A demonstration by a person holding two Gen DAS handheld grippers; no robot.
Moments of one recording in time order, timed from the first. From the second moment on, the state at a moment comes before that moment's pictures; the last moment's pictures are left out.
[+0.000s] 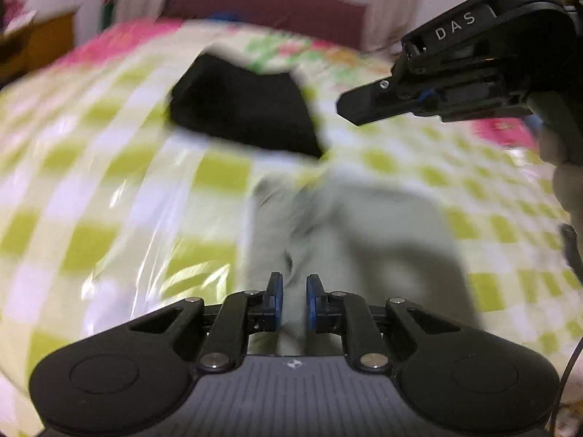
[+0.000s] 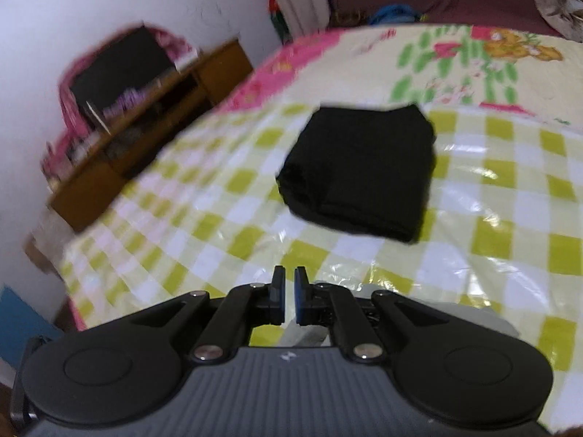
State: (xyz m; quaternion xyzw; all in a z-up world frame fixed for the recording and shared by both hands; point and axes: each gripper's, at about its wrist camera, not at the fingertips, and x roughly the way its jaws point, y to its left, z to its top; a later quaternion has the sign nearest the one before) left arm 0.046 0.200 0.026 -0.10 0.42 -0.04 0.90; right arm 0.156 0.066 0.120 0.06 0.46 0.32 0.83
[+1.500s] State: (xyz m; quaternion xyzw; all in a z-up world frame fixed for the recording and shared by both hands) left arm 0.032 0.113 0.019 0.04 0.40 -0.10 0.91; right arm 0.134 0.055 0.077 0.03 0.54 0.24 0.80
